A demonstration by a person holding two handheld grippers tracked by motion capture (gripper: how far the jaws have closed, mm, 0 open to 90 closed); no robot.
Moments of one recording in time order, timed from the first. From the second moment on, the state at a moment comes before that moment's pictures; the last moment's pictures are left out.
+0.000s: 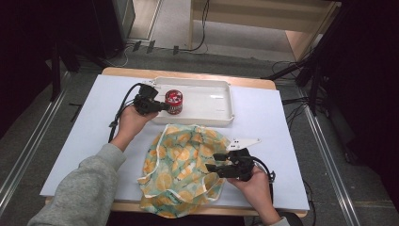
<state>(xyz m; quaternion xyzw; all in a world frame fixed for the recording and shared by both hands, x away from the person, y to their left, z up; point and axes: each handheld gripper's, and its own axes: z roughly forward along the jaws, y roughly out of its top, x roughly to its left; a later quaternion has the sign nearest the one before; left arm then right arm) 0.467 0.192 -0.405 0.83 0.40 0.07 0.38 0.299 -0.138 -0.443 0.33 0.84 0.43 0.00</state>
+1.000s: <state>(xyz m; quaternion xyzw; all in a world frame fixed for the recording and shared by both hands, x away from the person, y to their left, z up) 0.490 0.135 -0.412 0.85 0.39 0.06 0.35 0.295 -0.140 -0.444 0.34 0.84 0.43 0.01</state>
